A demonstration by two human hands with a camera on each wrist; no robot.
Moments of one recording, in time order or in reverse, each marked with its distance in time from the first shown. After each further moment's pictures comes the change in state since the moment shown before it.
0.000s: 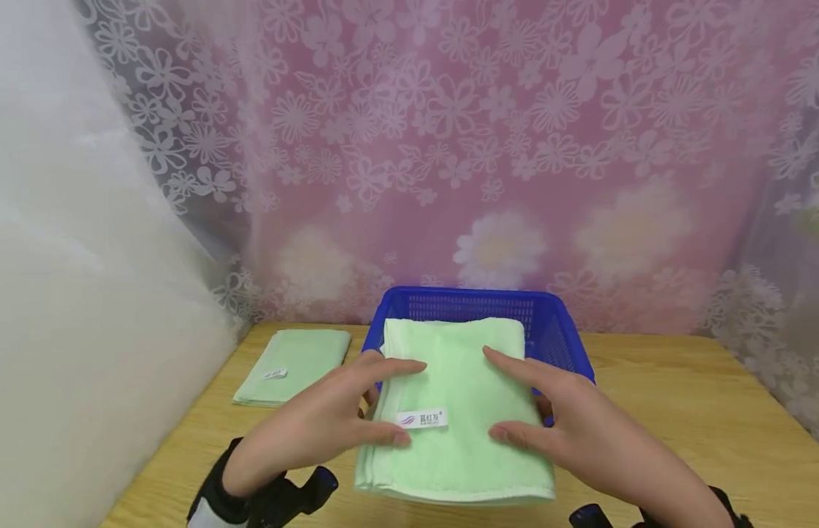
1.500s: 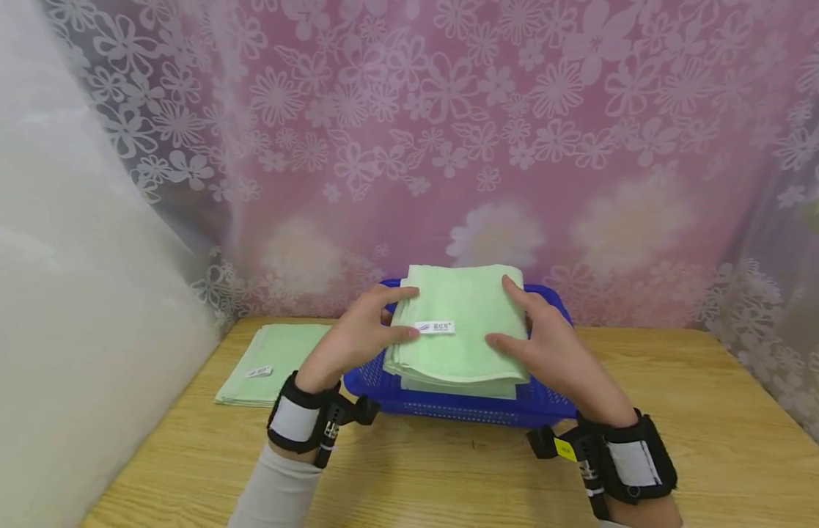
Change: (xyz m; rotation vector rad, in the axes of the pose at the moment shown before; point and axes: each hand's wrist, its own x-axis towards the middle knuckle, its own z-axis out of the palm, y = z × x) left_hand 0.106 -0.049 -0.001 -0.188 0.191 -0.070; right_hand 0.073 0.046 -0.012 0.051 0.173 0.254
